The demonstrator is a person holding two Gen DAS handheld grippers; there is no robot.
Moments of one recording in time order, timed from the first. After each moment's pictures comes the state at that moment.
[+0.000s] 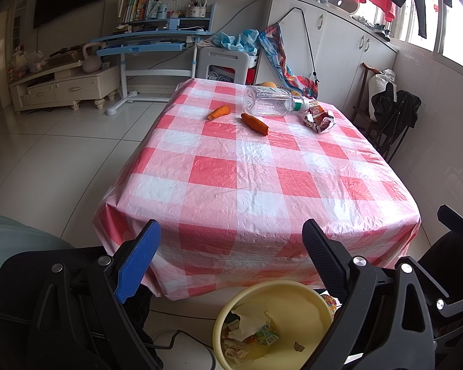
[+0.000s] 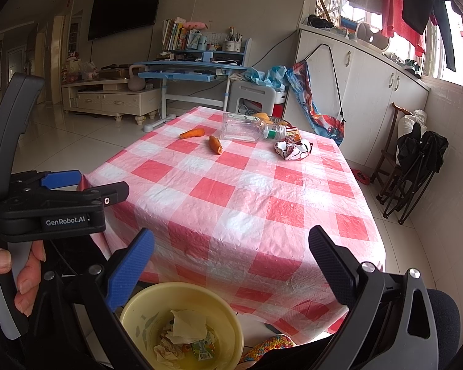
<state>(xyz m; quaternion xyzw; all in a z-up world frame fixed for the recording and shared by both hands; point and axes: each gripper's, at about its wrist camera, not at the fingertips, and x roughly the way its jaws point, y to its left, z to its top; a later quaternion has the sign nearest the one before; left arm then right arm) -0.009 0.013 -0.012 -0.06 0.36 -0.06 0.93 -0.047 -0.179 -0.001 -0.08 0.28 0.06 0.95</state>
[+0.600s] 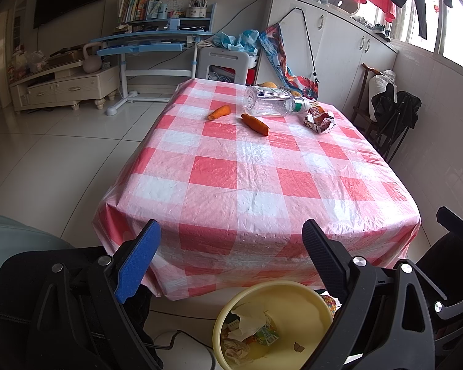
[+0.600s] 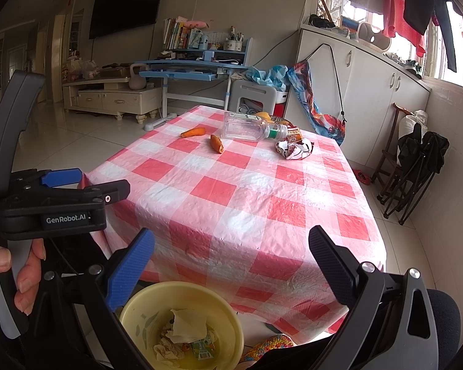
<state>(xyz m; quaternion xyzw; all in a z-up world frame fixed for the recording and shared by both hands) -0.009 0.013 -0.012 -0.06 0.36 -0.06 0.93 -0.049 -0.177 -0.003 -0.08 0.28 0.06 0.95</state>
